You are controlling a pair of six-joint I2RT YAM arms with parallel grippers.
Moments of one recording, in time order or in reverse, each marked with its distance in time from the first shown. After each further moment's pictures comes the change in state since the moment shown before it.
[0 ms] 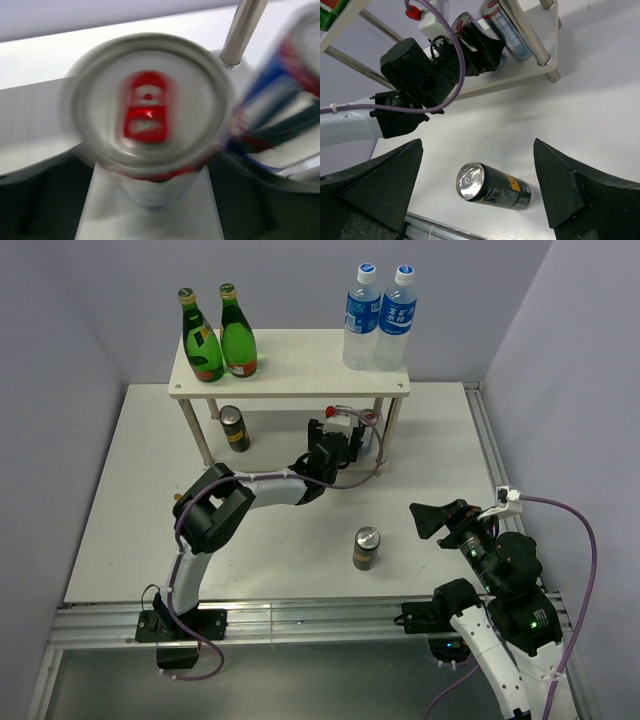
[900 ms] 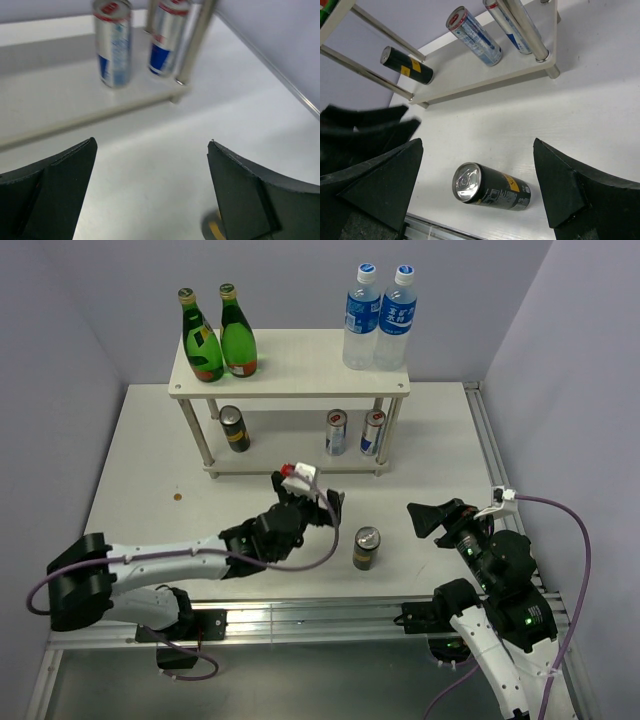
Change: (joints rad) left arm -0.301 -0.772 -0.587 -0.103 -0.117 -0.137; right arm 0.000 -0.007 -0.043 0.021 0.000 0.014
